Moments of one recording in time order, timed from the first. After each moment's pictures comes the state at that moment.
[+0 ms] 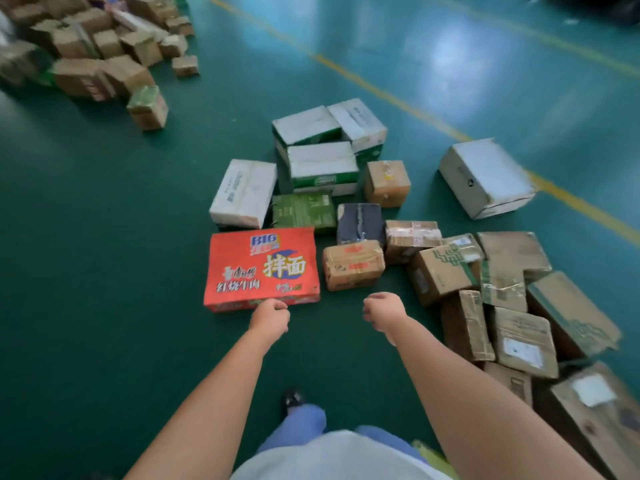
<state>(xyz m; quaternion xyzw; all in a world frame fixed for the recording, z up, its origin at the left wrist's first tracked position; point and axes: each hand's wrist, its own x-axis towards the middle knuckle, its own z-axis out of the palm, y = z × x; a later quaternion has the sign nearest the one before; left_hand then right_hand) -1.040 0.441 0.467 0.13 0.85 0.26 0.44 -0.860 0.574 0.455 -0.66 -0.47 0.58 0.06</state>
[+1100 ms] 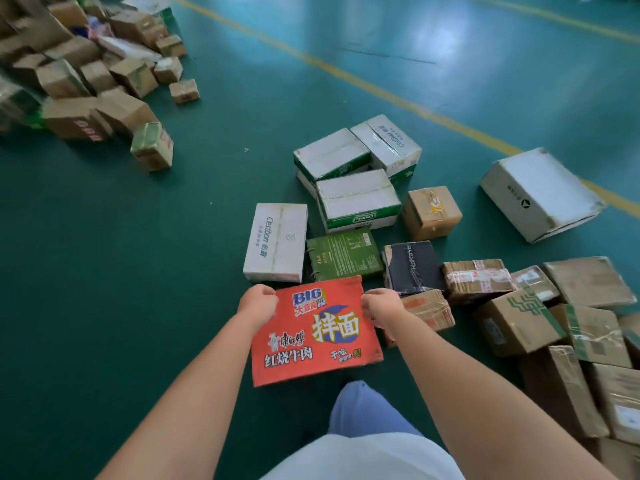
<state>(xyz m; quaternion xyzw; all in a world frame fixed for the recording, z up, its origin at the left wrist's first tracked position) -1.409 0.610 0.482 0.18 0.86 0.22 0.42 -1.198 0.723 0.440 -0.67 -0.44 0.60 0.05</state>
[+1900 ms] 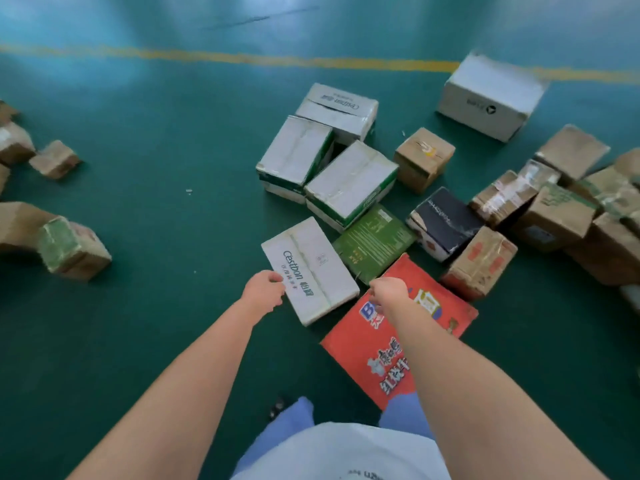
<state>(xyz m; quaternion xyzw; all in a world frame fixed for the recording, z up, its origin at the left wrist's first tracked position) -1.788 0.793 0.448 0.41 0.76 0.06 0.50 -1.554 0.773 0.374 -0.79 -0.20 0.54 0.22</state>
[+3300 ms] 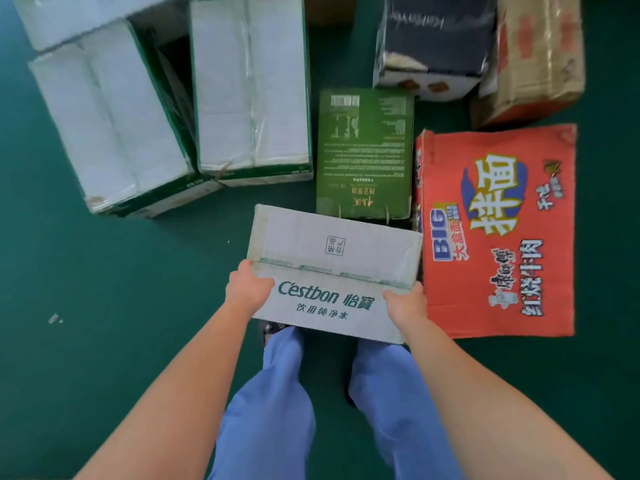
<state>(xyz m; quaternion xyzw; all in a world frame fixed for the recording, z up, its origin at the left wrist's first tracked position) -1.824 1.128 0.045 0.63 0.60 -0.29 0.40 -1.695 0.894 0.024 -0.83 0.26 0.44 0.22</state>
